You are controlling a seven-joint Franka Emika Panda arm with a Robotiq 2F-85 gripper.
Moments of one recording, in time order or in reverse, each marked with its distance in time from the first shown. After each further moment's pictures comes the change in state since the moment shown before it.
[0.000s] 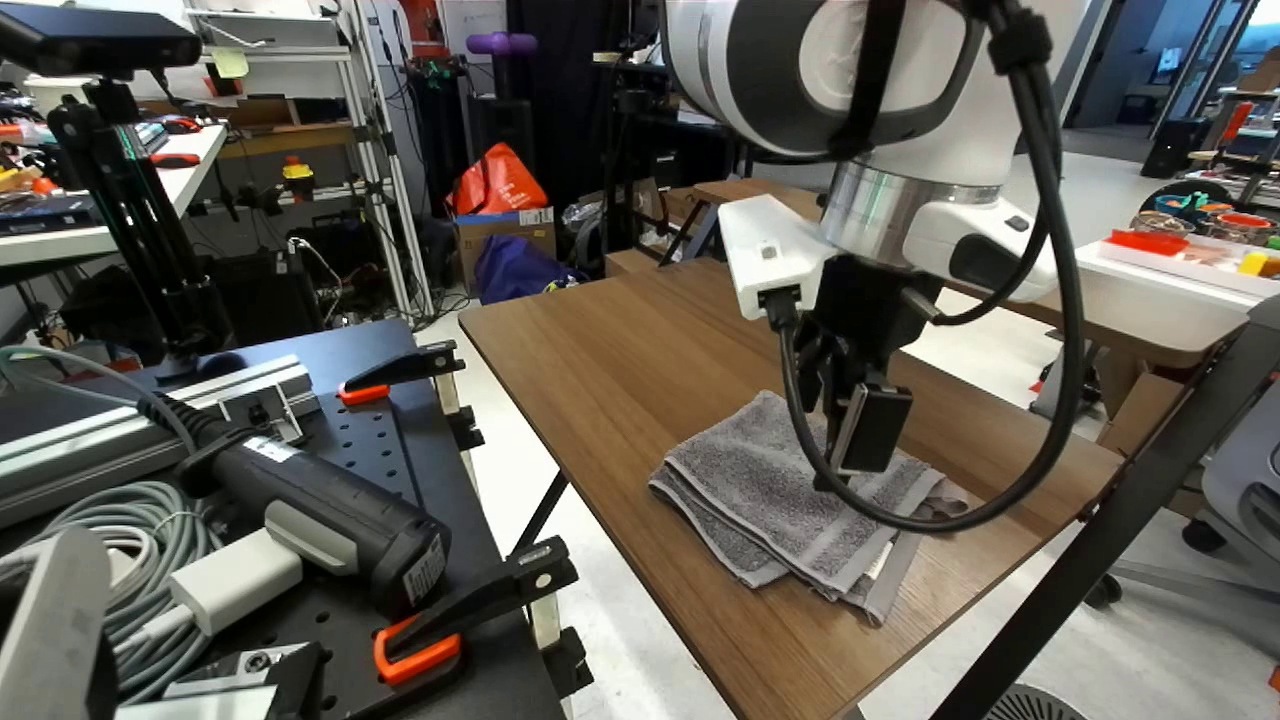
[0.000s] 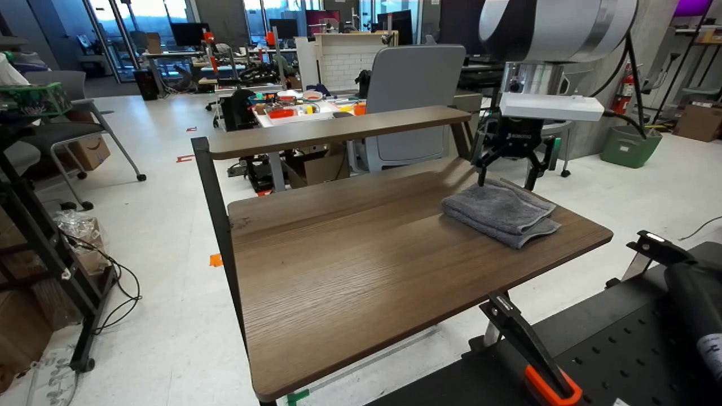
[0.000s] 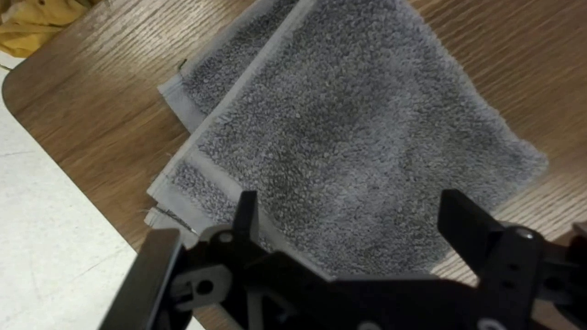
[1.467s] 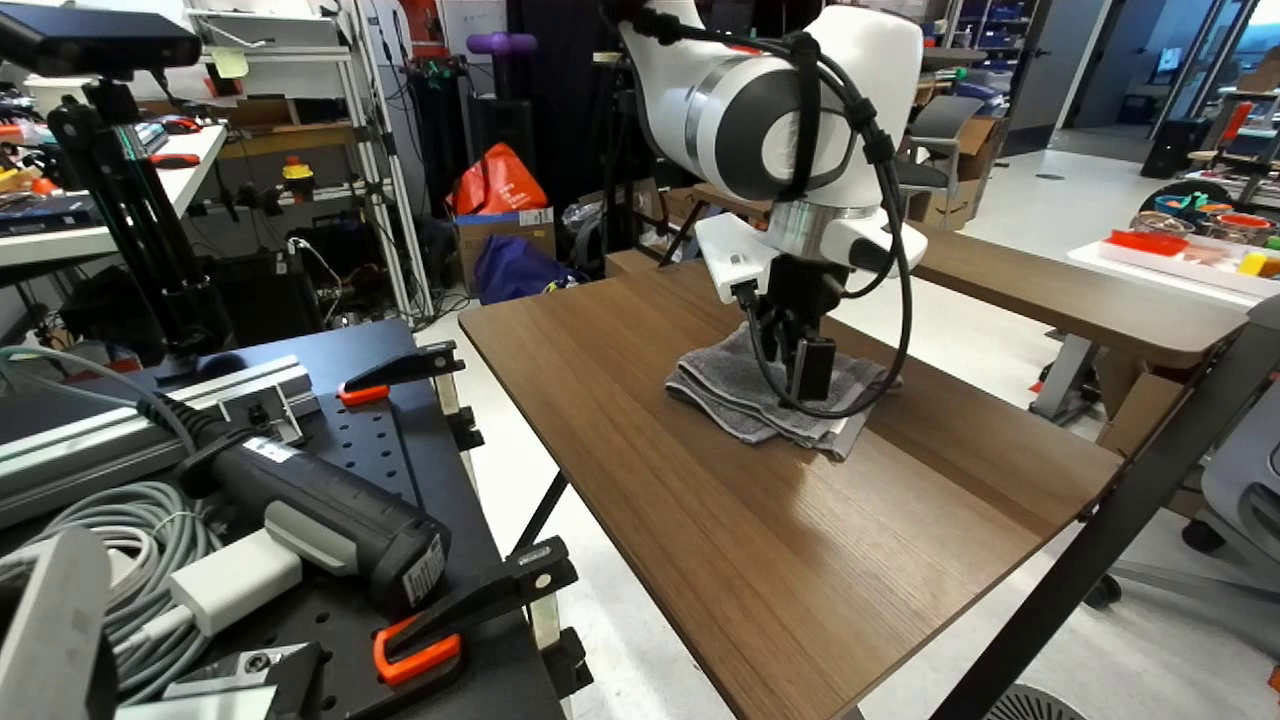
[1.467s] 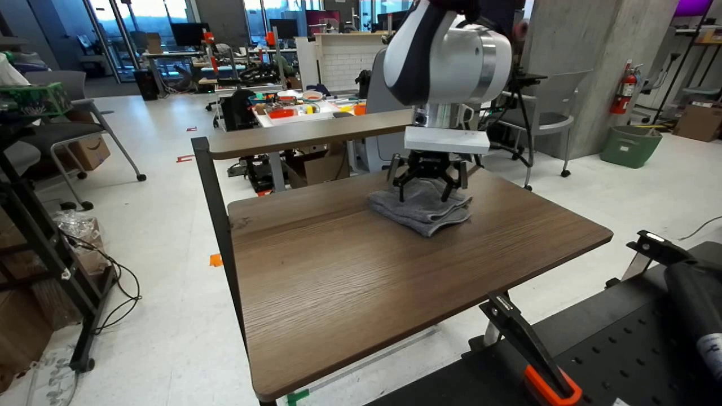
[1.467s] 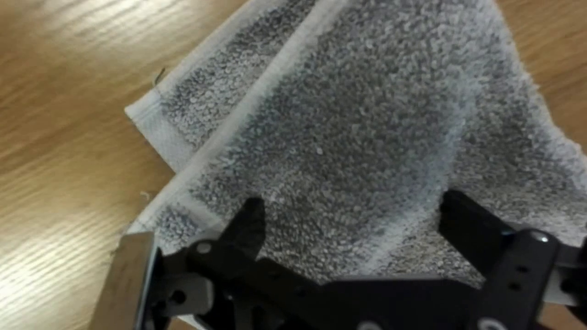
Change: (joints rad) arm 0.169 0.258 0.040 0.330 -0.008 -0.003 0.121
